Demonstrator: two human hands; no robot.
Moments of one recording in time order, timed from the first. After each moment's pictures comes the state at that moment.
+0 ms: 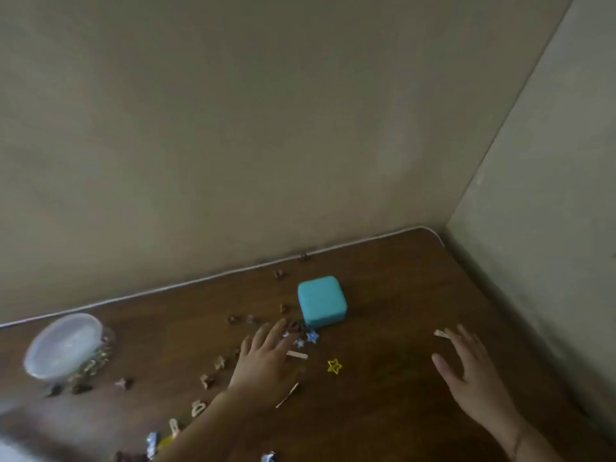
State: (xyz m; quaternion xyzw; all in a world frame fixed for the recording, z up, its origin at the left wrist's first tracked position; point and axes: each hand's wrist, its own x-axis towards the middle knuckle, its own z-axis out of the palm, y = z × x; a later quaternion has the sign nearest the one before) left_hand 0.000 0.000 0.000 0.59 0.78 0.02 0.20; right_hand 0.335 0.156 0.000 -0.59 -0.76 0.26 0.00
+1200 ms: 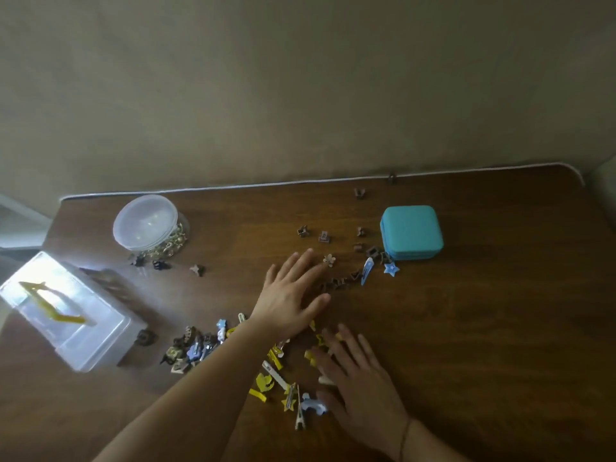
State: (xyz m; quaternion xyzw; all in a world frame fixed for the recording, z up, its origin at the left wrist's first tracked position) left_hand -0.063 -0.065 -0.052 0.54 0.81 0.11 0.20; right_hand 0.156 -0.027 -0.077 -0.14 -0.97 0.18 -0.09
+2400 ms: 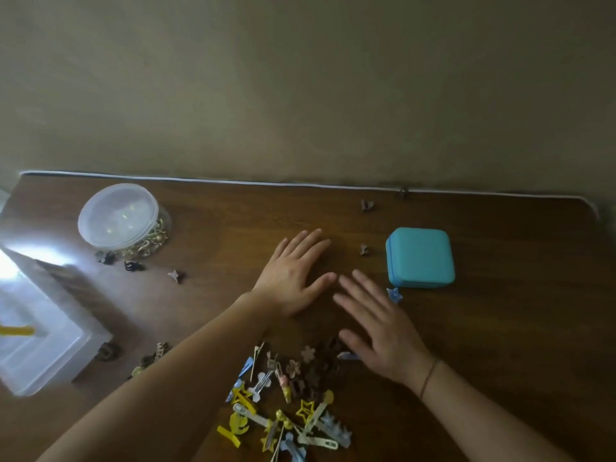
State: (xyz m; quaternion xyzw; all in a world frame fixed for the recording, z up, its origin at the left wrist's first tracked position) left_hand -0.108 -0.004 -0.067 0.55 0.79 0.17 0.21; right_hand 0.100 0.099 -0.054 -0.11 -0.97 0.21 0.00
